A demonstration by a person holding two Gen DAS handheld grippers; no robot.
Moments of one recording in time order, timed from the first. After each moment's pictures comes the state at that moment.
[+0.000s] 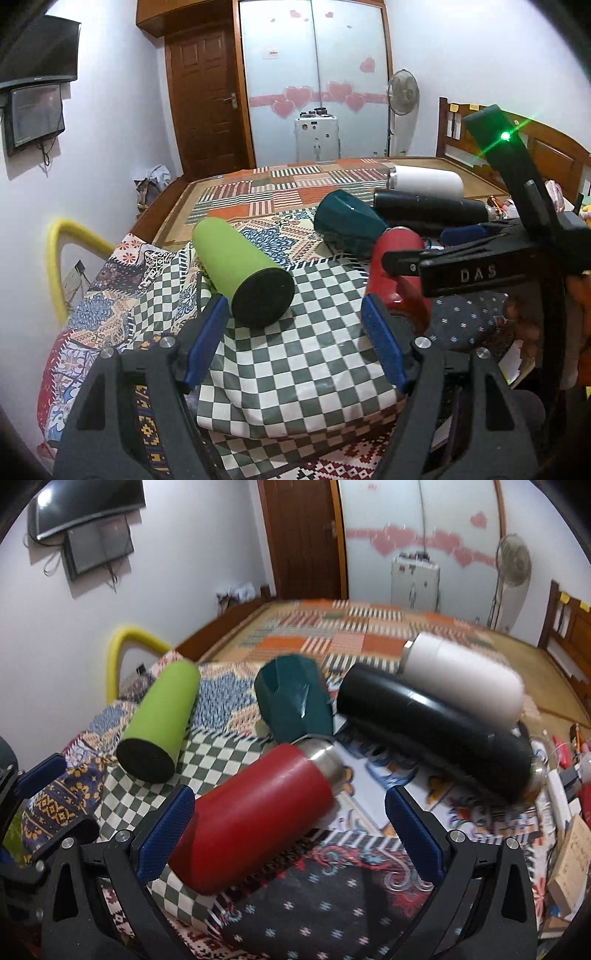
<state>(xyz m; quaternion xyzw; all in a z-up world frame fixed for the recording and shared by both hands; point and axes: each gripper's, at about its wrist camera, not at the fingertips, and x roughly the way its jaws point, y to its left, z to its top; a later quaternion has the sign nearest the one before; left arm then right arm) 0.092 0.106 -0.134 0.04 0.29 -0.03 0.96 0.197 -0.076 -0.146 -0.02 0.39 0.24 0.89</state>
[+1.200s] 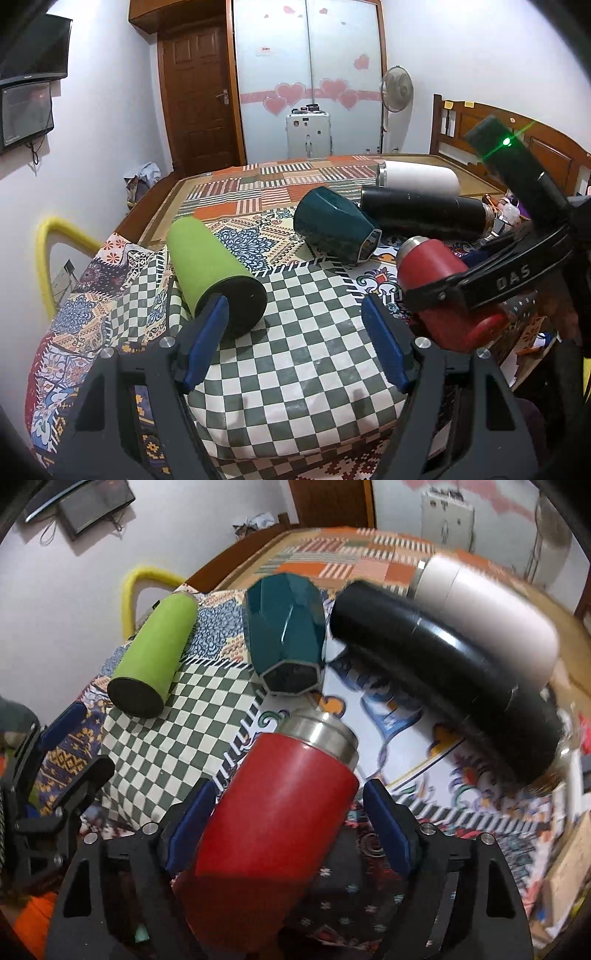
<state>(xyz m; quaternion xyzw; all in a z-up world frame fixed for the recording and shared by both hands) 0.111 0.085 -0.141 0.04 0.29 -0.04 0.95 0.220 -0.104 -0.164 -0.03 0.52 0.30 0.80</state>
